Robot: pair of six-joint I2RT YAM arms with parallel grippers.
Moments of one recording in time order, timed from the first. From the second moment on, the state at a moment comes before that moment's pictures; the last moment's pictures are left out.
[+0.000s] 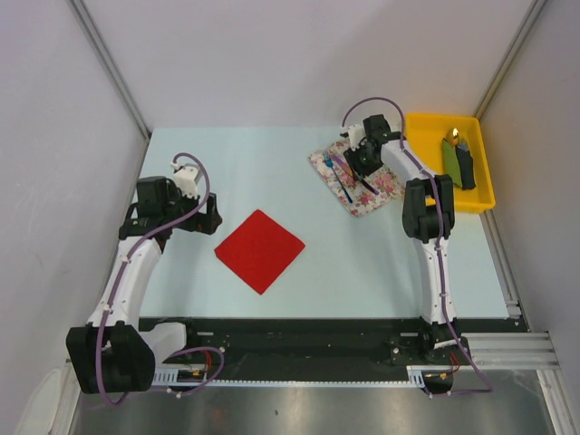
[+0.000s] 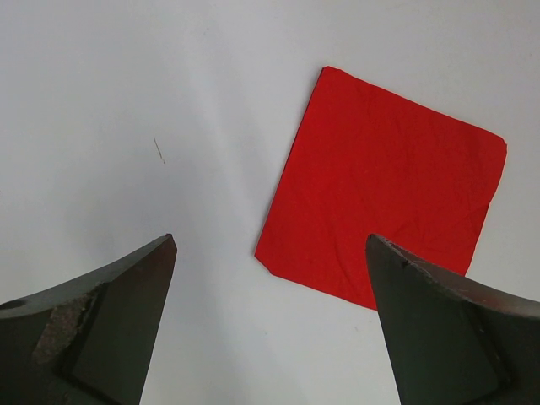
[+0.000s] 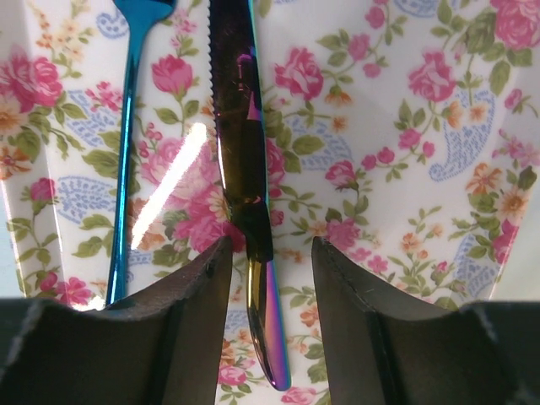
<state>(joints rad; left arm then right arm) 0.05 1.09 0.88 -0.50 0.37 0.18 0.21 2.45 2.13 -0.71 -0.17 -0.38</state>
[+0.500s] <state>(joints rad) 0.05 1.11 0.88 -0.50 0.36 0.18 0.22 2.46 2.16 -0.71 -0.19 -0.42</state>
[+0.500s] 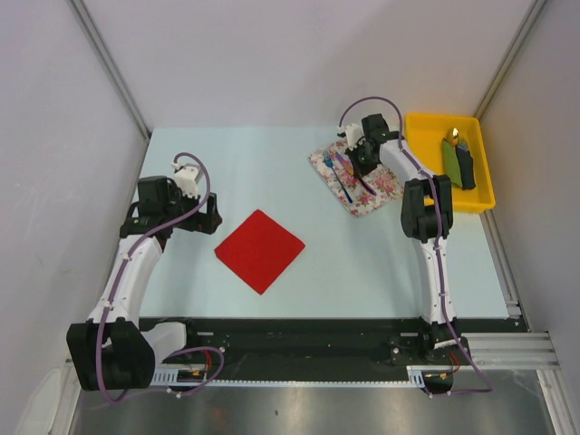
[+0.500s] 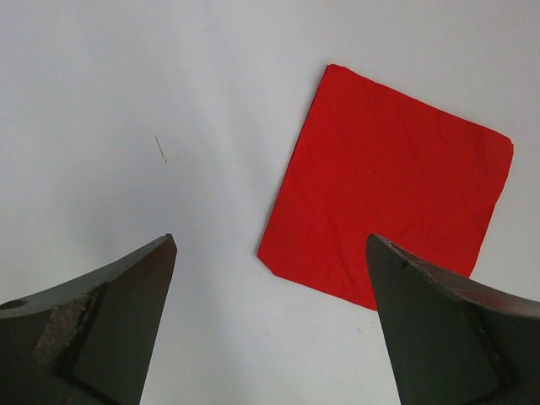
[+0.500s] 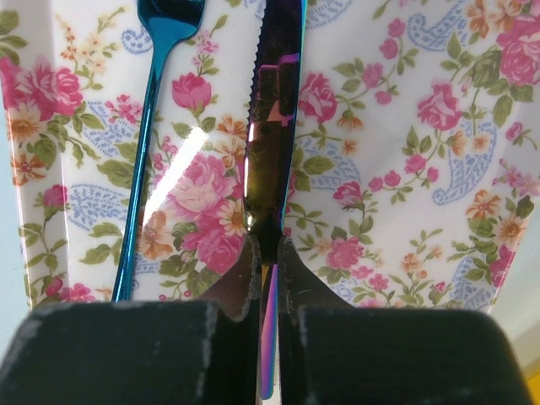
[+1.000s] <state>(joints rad) 0.05 1.14 0.88 -0.45 0.36 0.17 0.22 2.41 2.12 -0.72 -0.12 -0.27</state>
